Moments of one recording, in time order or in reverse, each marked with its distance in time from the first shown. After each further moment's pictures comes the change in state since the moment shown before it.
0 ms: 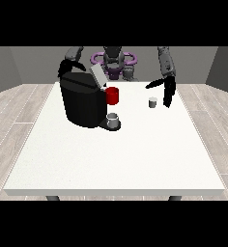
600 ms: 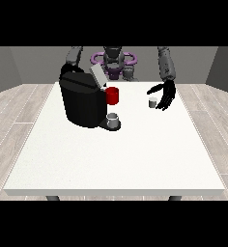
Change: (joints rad) left arm -0.068 0.011 -0.058 0.145 -0.157 0.067 -0.020; right arm -0.072 -0.007 -0.006 0.108 0.047 -0.043 0.020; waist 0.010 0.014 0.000
